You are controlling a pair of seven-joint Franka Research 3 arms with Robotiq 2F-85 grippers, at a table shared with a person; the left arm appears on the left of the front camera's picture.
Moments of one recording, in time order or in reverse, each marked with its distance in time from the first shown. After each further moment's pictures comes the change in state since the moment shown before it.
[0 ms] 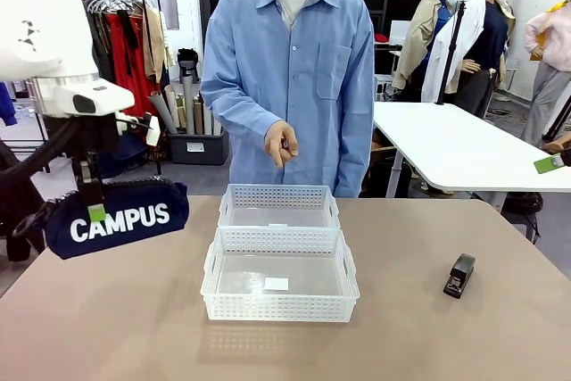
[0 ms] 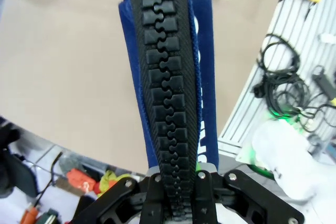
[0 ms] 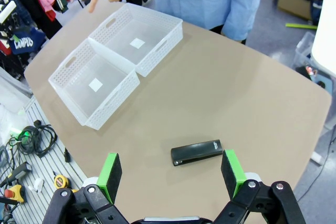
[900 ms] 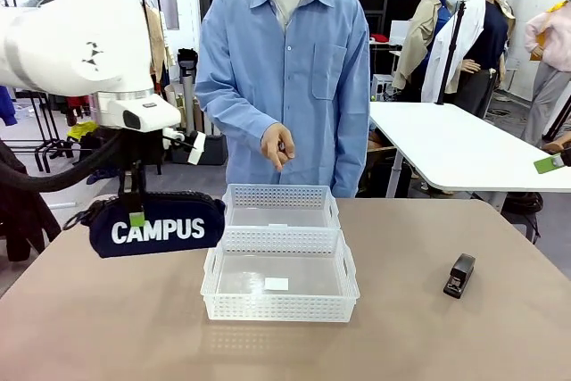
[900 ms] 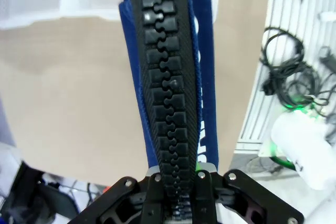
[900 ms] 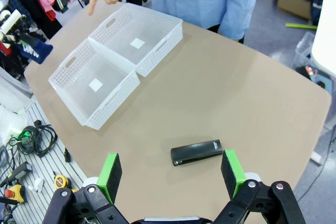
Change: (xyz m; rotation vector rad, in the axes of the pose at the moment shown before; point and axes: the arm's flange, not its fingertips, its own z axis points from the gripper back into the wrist) left arm 0.071 -0.010 -0.020 0.007 0.055 -0.252; right arm 0.000 0.000 0.000 0.000 0.000 0.000
